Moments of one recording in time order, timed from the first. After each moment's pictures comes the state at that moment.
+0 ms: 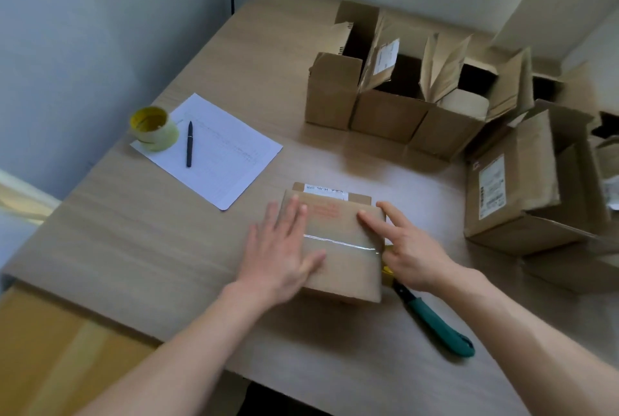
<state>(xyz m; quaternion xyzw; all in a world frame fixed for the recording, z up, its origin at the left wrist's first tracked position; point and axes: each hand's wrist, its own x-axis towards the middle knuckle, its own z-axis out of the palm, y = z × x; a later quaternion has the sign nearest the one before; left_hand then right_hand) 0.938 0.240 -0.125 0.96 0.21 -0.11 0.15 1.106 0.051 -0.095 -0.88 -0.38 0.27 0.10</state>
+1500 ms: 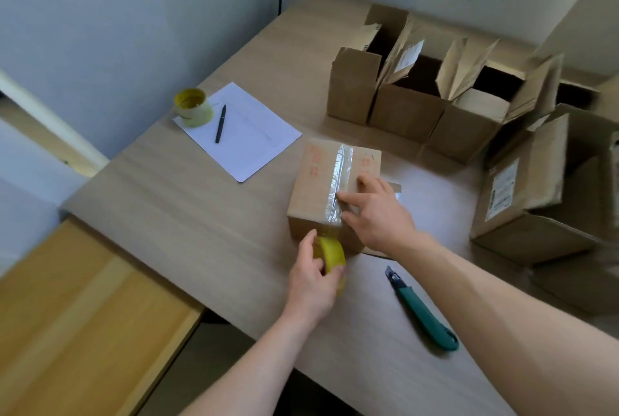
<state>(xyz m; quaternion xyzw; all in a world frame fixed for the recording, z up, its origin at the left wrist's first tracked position) 0.925 0.110 -0.133 0.60 0.46 0.14 0.64 1.099 0.087 -0.105 -0.86 -0.45 0.15 0.15</state>
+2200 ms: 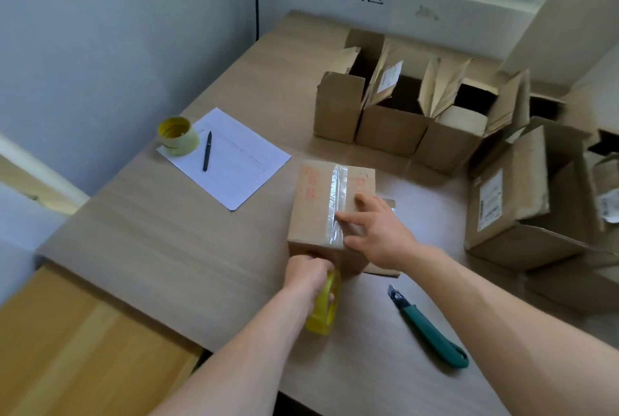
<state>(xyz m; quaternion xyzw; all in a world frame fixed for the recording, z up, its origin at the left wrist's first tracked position) 0.965 0.164 -0.127 0.48 0.57 0.03 0.67 1.110 0.090 -0.099 -0.86 -0.43 0.24 0.15</state>
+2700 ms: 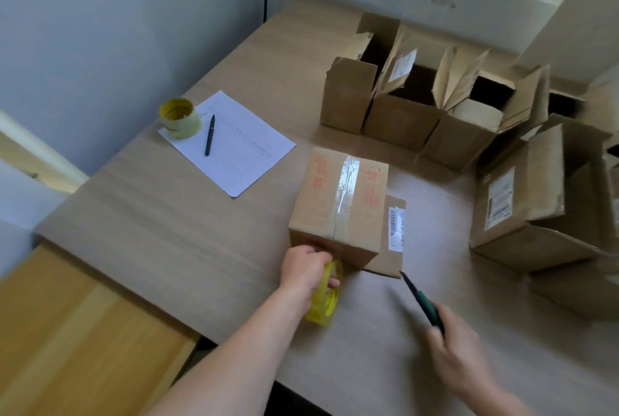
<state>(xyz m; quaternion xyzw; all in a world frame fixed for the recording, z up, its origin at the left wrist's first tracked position) 0.960 0.163 -0.144 0.48 0.53 0.05 0.70 1.047 -0.089 -0.160 -0.92 -0.25 0.21 0.19</state>
